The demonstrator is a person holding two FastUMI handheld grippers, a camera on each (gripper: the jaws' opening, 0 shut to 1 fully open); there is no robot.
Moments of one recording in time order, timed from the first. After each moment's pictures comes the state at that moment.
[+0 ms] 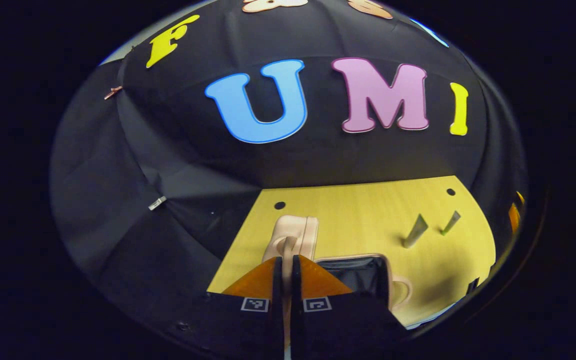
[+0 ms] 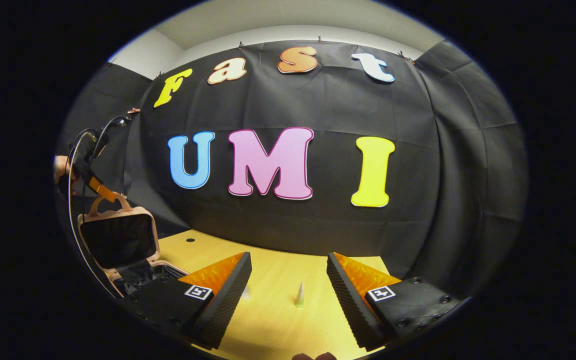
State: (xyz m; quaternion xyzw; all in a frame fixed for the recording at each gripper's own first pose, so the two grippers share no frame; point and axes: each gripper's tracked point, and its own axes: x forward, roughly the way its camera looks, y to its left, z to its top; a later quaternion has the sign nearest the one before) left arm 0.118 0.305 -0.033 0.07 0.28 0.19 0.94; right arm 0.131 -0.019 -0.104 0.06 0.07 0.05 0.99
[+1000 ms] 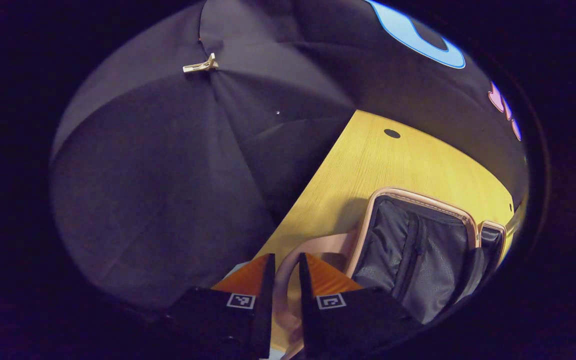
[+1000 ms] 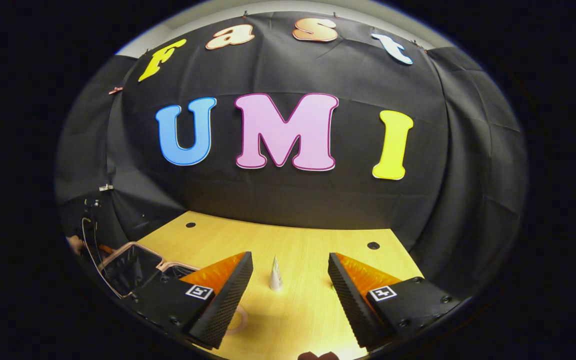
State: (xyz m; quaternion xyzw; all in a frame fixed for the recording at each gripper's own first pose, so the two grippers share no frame) left arm 0.104 0.598 -0.316 -0.09 0.37 0.28 0.88; right arm 0.170 0.093 -0.119 0.06 0.18 0.00 0.98
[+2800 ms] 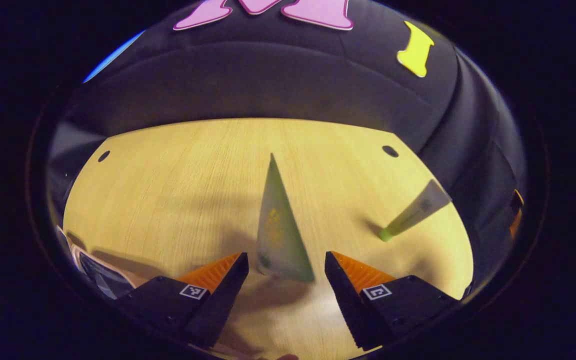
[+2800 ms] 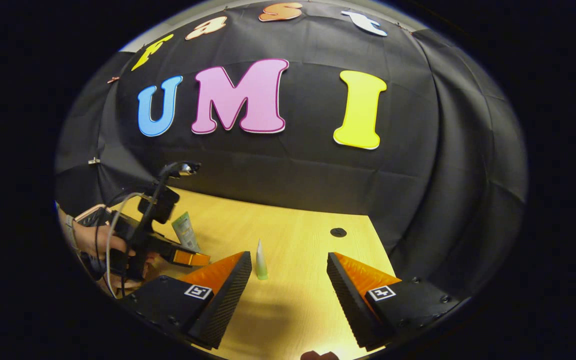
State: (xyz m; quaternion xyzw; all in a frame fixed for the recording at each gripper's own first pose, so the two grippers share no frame) left arm 0.380 -0.046 -0.343 -0.03 0.41 -0.05 0.91; right arm 0.191 -0.098 -0.275 0.03 0.21 0.02 0.98
